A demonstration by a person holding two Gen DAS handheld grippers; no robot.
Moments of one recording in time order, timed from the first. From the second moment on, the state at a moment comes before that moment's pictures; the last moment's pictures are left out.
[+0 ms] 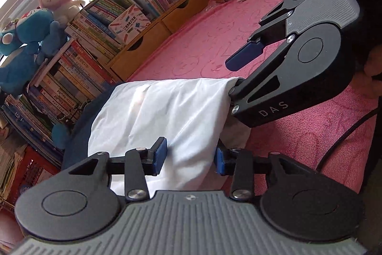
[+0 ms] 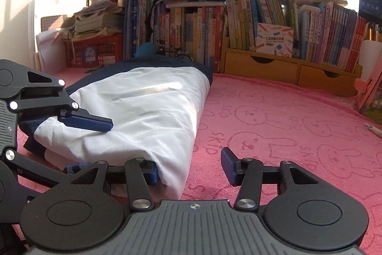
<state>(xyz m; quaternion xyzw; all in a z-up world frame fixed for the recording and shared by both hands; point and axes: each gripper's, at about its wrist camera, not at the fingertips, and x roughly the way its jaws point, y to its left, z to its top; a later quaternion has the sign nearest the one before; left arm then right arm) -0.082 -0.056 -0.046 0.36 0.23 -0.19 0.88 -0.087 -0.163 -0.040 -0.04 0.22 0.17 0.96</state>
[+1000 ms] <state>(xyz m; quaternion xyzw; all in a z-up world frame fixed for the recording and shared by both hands) -0.112 0.029 -0.041 0.27 0.30 -0.08 0.91 -0.091 -0.158 -0.045 -0.08 0.23 0.14 0.96</state>
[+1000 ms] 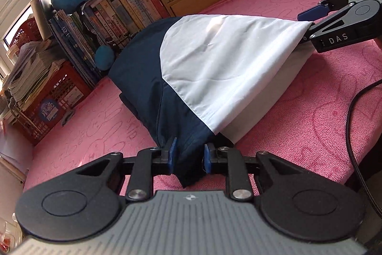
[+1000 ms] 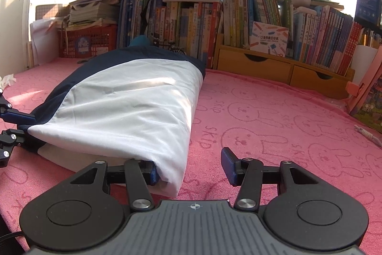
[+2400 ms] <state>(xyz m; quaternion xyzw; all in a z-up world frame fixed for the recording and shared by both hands) -0.134 0.115 0.016 -0.15 0.29 -0.16 0.93 -0.111 -0.233 -0.030 0.00 0.28 0.28 0.92</state>
